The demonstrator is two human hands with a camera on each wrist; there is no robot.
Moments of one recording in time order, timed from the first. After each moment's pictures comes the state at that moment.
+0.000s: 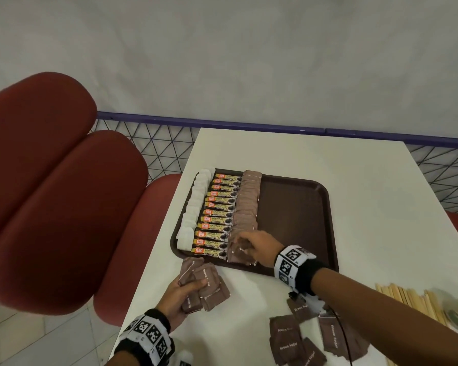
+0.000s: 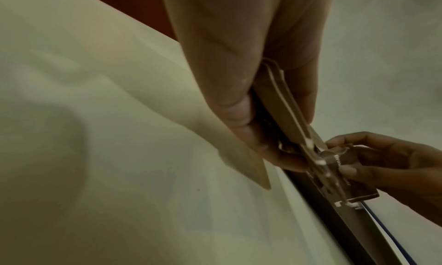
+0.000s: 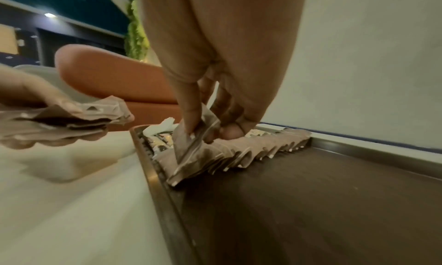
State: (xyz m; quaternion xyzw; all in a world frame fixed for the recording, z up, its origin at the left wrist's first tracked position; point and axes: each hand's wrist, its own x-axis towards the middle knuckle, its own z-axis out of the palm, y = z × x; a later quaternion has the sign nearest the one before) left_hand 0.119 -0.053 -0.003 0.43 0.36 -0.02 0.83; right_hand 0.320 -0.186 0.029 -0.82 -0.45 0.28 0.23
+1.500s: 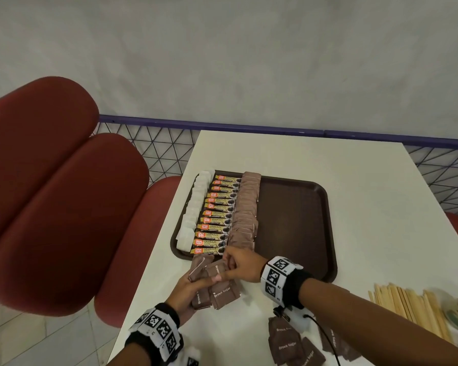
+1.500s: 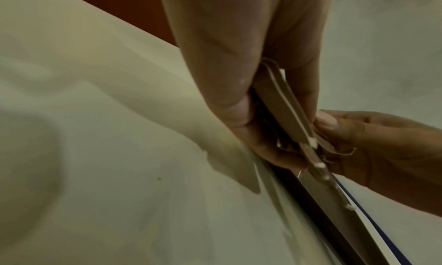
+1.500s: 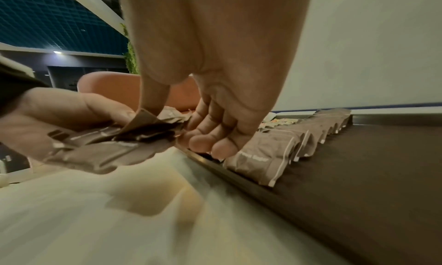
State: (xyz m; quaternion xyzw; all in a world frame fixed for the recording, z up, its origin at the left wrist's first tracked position) left_hand 0.135 -0.068 0.008 0.45 0.33 -0.04 0.83; right_hand 0.283 -0.172 0.017 -0.76 -0.43 0.41 0.26
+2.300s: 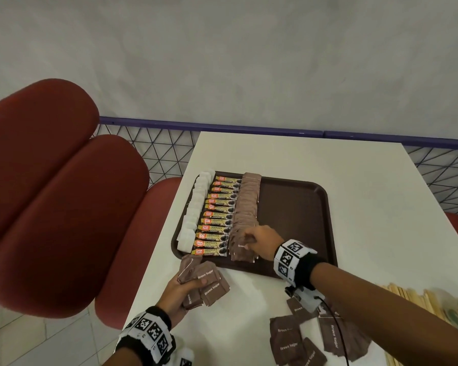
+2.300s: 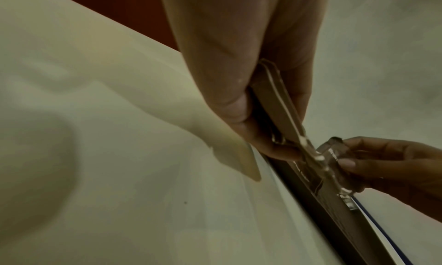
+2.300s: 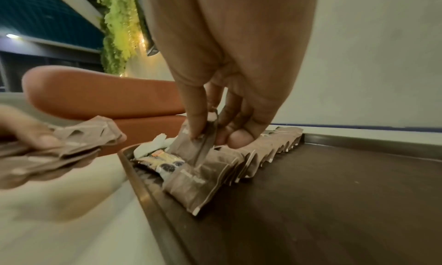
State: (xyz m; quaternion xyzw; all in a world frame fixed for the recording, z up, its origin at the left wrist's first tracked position) left_hand 0.122 -0.049 -0.004 0.46 0.36 0.00 0.81; right_hand 0.325 -0.183 0.040 -0.86 -0.38 0.28 0.20
